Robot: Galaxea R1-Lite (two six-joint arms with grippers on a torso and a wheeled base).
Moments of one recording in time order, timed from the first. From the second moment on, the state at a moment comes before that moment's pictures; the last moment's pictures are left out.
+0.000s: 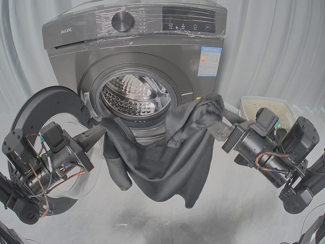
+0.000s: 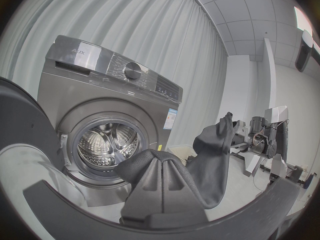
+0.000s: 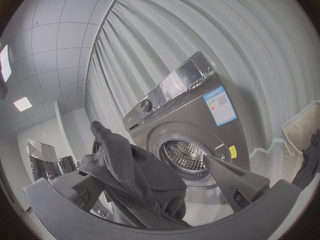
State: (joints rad) left arm -0.36 1.63 -0.26 -1.55 -0.34 -0.17; right arm 0.70 1.77 -0.50 -1.55 -0.01 0.34
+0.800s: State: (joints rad) left arm -0.22 1.65 -0.28 -1.55 -0.35 -0.17; right arm 0.57 1.75 -0.58 -1.55 -0.01 0.34
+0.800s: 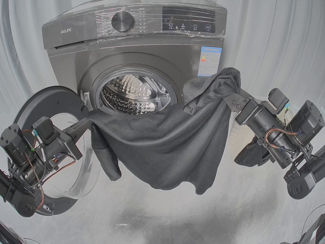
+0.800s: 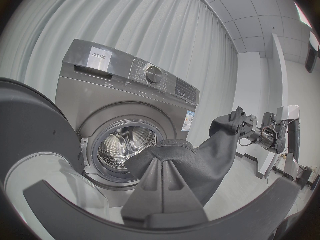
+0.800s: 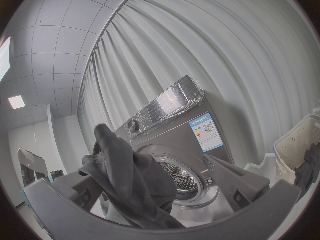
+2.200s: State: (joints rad) left arm -0.22 1.65 -0.28 -1.55 -0.35 -0.17; right arm 0.59 1.76 -0.59 -1.55 -0.03 0.34
